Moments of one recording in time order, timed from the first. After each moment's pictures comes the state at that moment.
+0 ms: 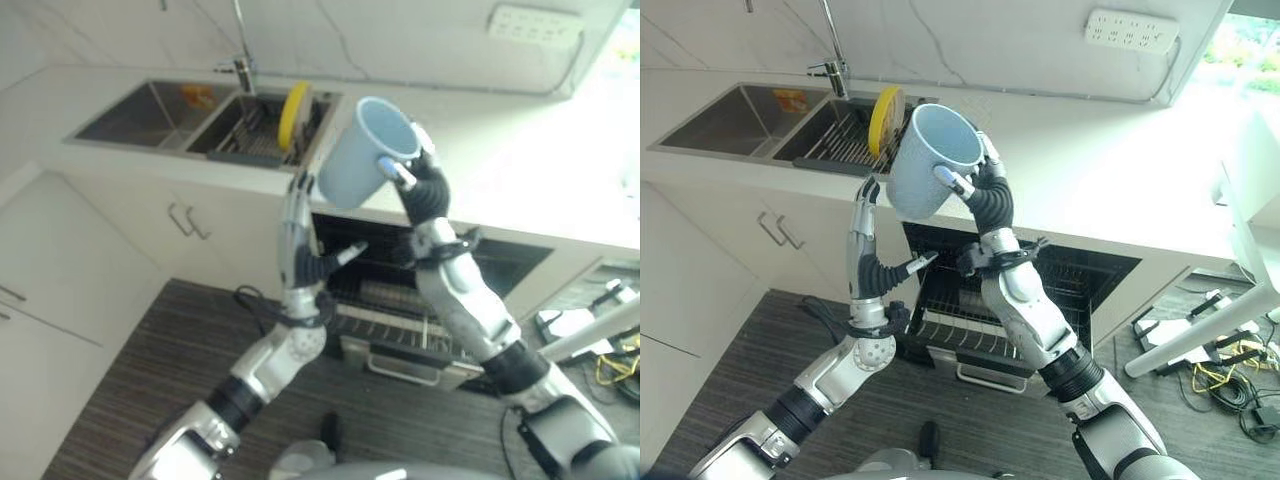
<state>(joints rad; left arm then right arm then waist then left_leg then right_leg) -0.30 0.33 -0.59 0.14 0.53 -0.23 1.06 -0.47 -0.32 0.45 -0.08 0.65 -0.26 -0.34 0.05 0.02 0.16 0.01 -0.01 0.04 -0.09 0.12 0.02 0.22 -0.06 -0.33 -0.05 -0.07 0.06</state>
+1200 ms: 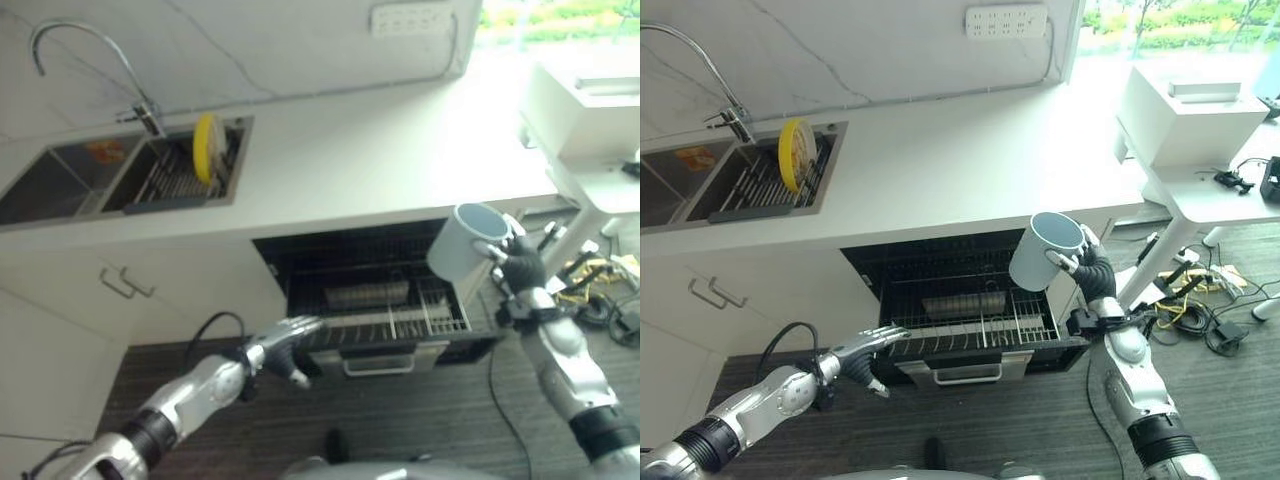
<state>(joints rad) -0.15 0.74 -0.67 0.31 0.45 -0.30 -0.05 -0.15 -0.61 0.17 0.20 0.65 -0.28 0.01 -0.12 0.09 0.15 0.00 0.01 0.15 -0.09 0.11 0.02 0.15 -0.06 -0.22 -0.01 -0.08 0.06</state>
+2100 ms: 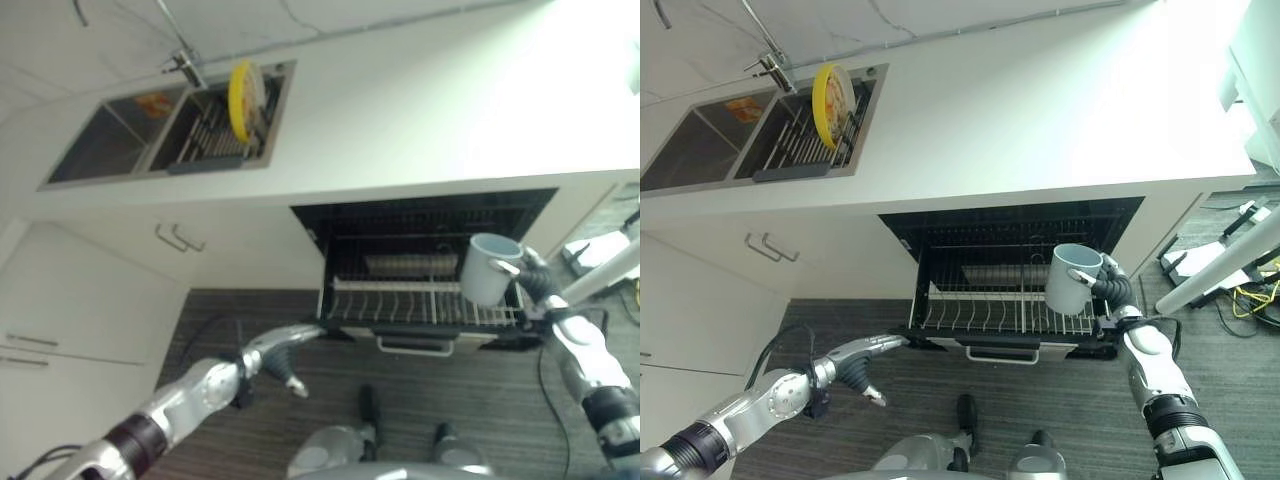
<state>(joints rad) -0.09 0.79 -0.67 0.25 0.42 -0.30 -0.03 -0.24 -0.63 0.14 0.60 0.55 -0.19 0.06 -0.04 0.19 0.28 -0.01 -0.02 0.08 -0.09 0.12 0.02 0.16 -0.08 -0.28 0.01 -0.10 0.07</state>
